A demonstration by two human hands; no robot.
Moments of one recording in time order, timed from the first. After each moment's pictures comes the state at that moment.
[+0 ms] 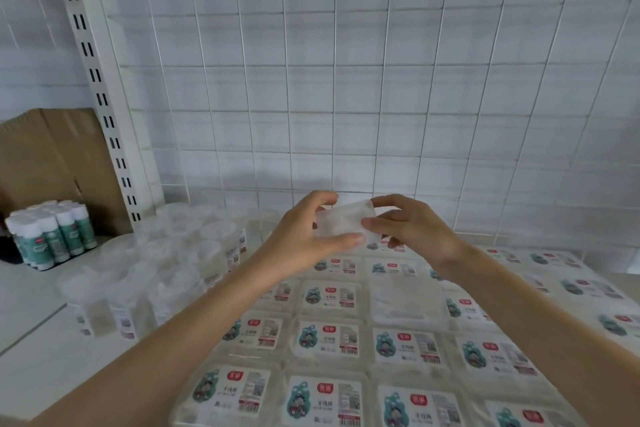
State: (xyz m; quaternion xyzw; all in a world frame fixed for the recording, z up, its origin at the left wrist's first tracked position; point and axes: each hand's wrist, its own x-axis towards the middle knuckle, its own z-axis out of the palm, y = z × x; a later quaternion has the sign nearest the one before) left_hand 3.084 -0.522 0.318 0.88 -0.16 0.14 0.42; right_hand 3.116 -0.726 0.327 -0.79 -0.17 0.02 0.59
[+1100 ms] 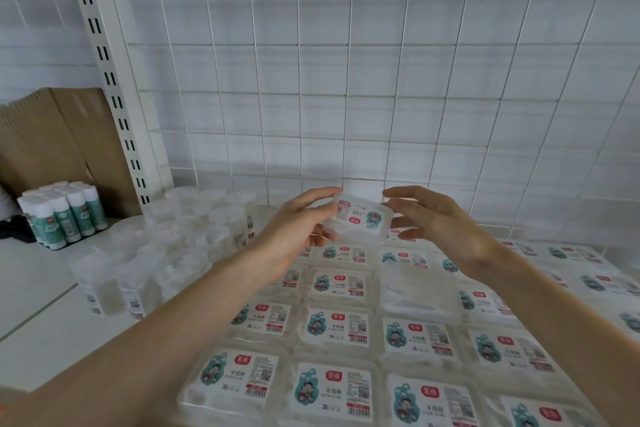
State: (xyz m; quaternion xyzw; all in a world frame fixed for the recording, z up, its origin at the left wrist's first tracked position) left_hand 3.080 -0.516 0.315 0.72 -0.03 0.02 0.70; right_hand 3.113 -0.737 0.321 -0.78 -0.18 0.02 0.60
